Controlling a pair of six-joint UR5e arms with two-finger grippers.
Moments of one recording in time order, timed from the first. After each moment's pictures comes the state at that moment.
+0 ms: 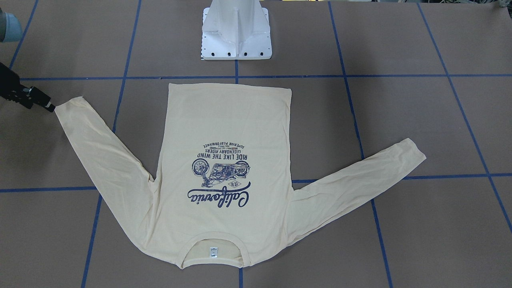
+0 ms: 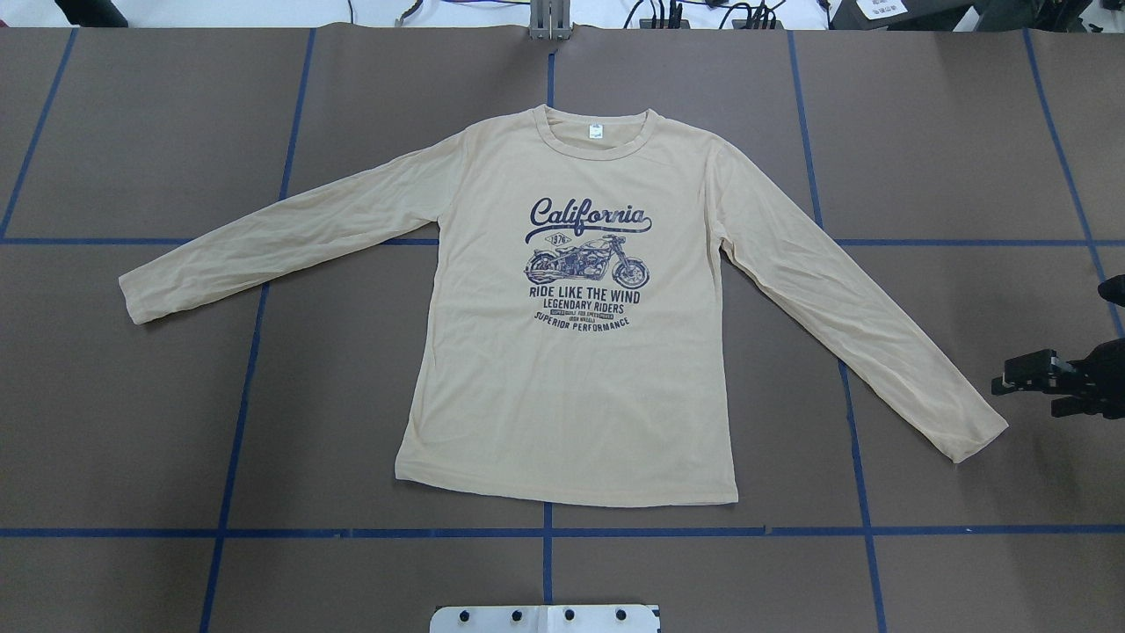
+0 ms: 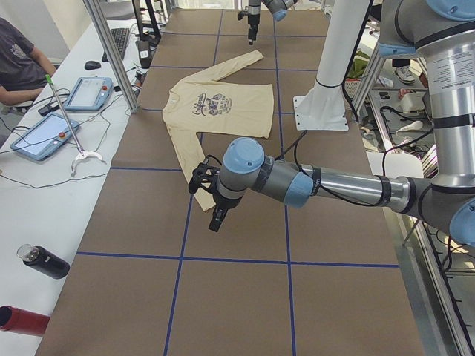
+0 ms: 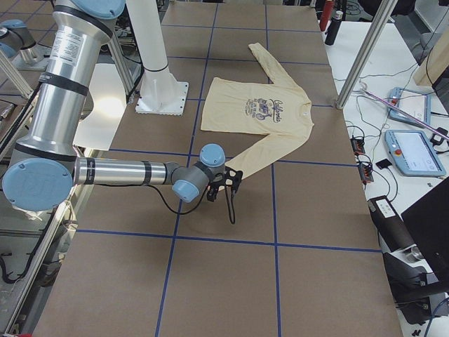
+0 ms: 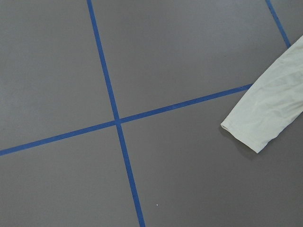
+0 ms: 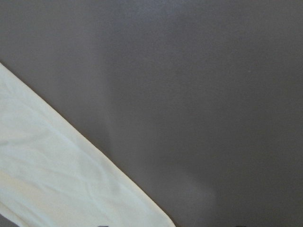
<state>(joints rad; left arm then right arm) -1.56 -1.34 -1.93 -1.84 -2.38 -0.02 0.90 -1.87 1.73 -0.69 2.22 1.26</state>
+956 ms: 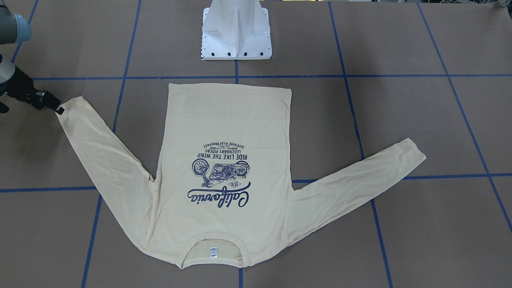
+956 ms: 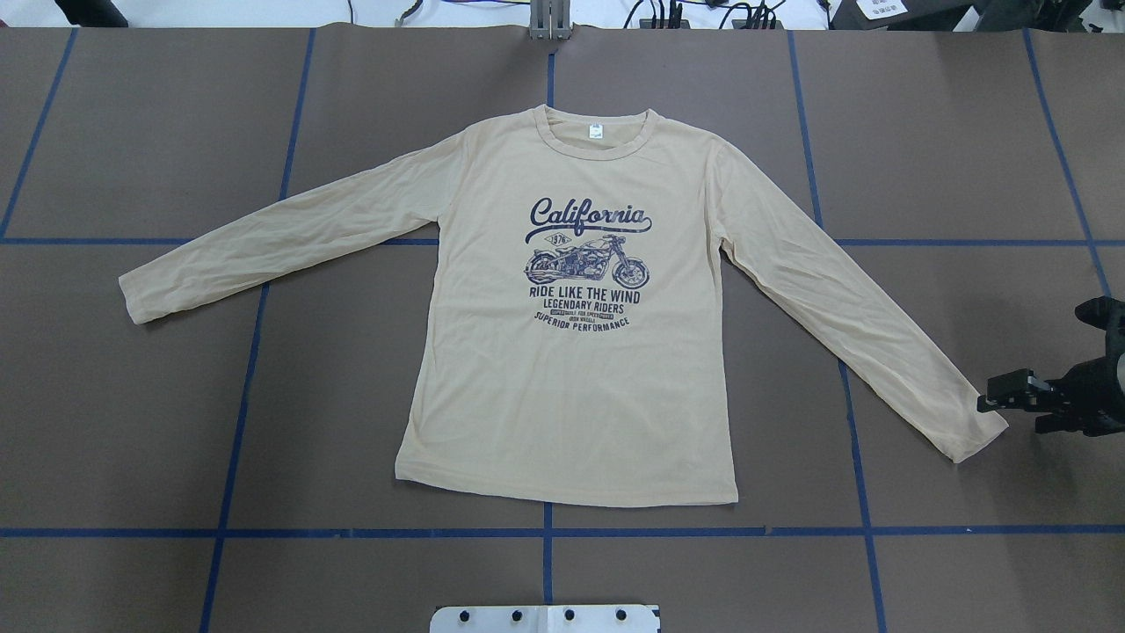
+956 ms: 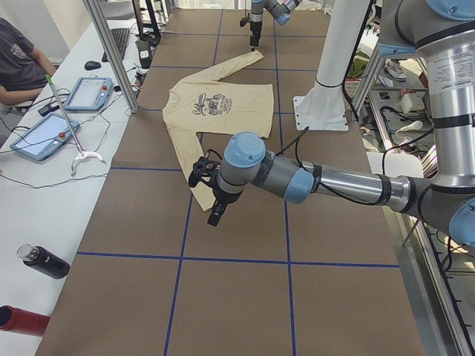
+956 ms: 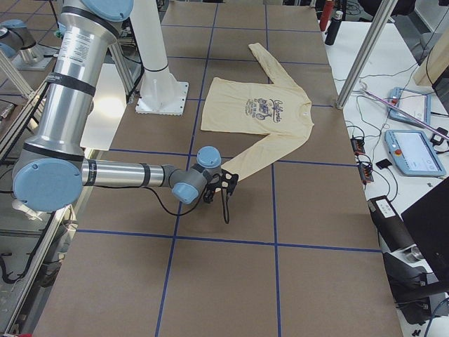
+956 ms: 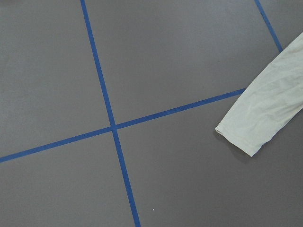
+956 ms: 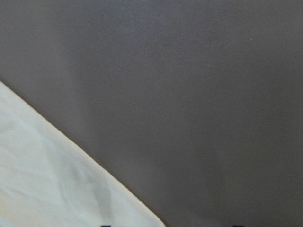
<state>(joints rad) -1.56 -1.34 -1.96 -1.84 -2.39 -0.02 0.82 -1.87 1.69 -0.66 2.16 1.32</state>
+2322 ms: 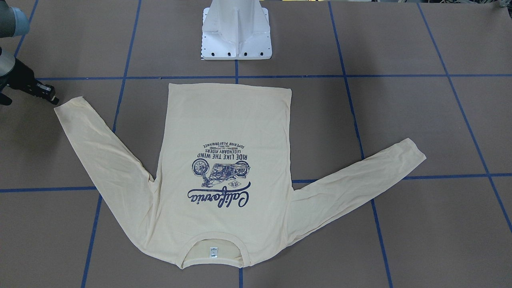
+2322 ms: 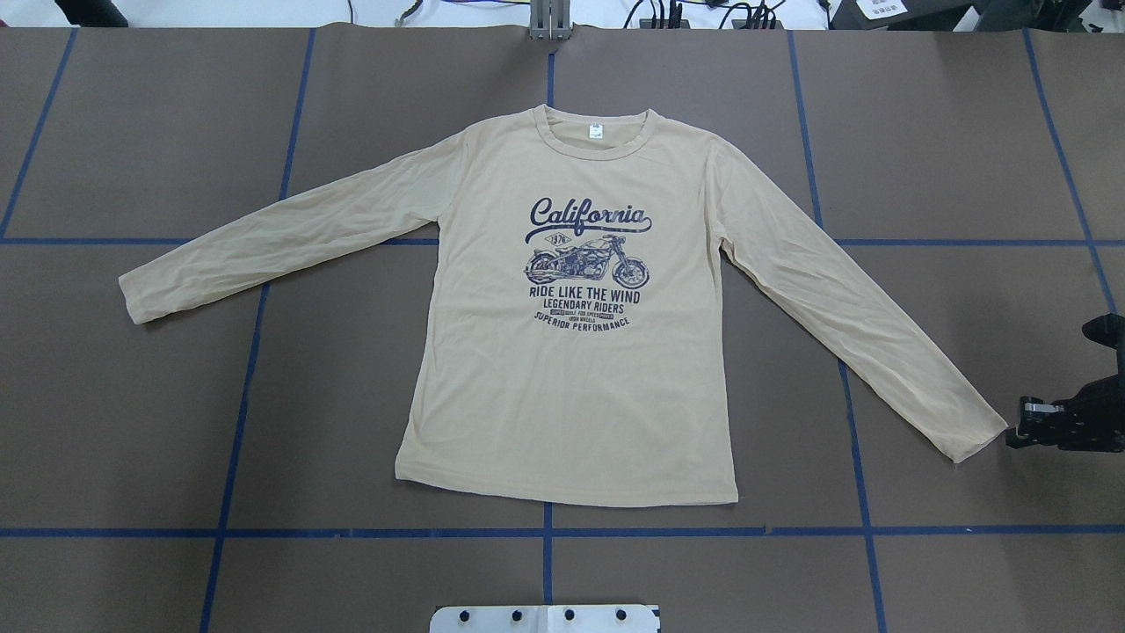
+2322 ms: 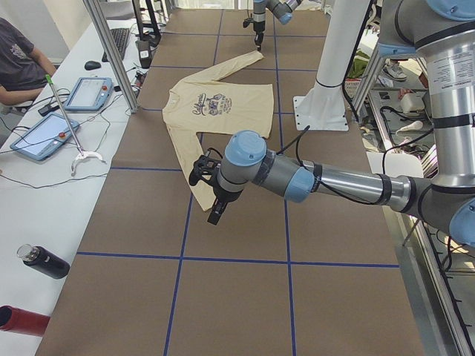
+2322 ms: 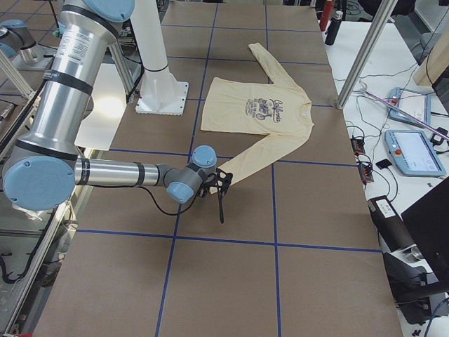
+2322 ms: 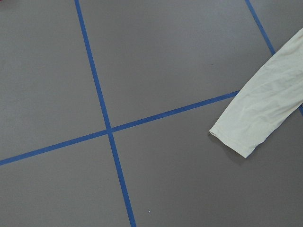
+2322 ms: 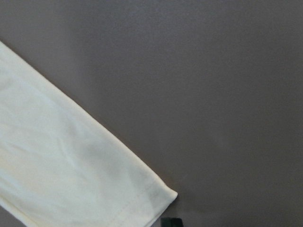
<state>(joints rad) -1.56 -1.34 -1.96 -1.84 -2.39 -0.02 0.81 -1.93 1.75 -0.66 2.21 1.32</state>
